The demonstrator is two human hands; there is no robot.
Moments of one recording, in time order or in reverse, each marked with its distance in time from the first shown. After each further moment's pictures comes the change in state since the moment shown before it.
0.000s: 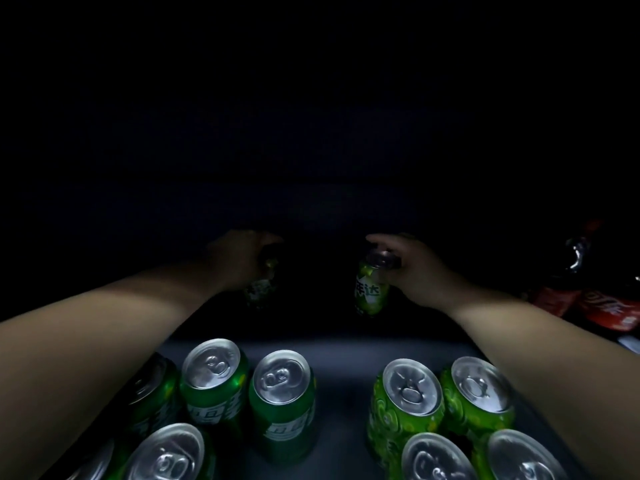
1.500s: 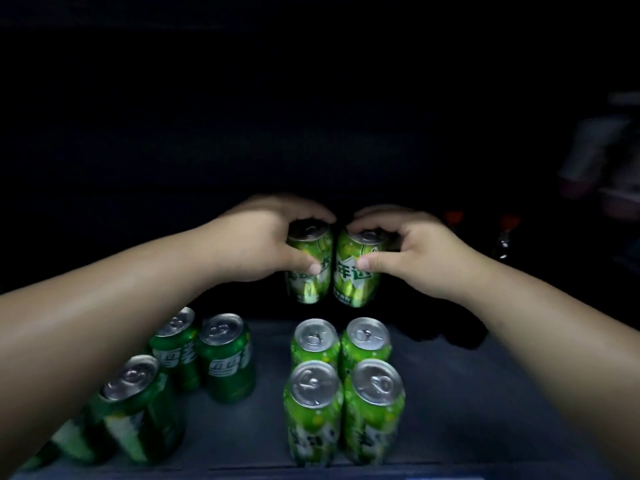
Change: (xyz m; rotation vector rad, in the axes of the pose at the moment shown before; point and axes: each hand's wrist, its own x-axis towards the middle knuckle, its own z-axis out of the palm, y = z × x) left_hand -0.137 0.216 -0.112 -0.146 0.058 0.353; right_hand -0.111 -0.080 -0.126 -0.016 -0.045 -0.300
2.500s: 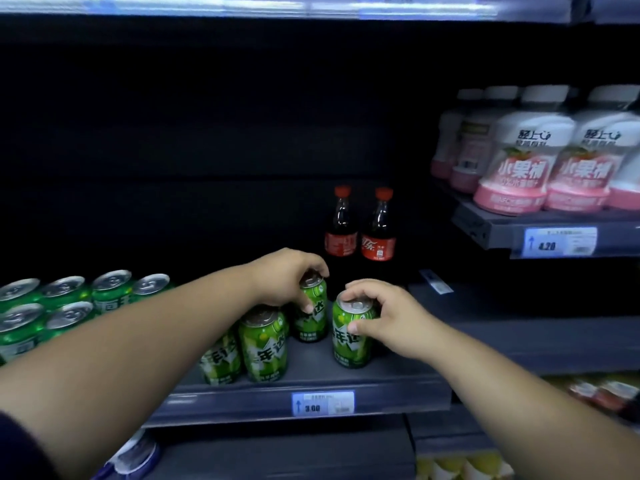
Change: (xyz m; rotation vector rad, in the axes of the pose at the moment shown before) left_hand 0.030 0.110 0.147 0.073 -0.269 -0.077; right_hand -0.188 0.067 -0.029 0.165 -0.053 0.298
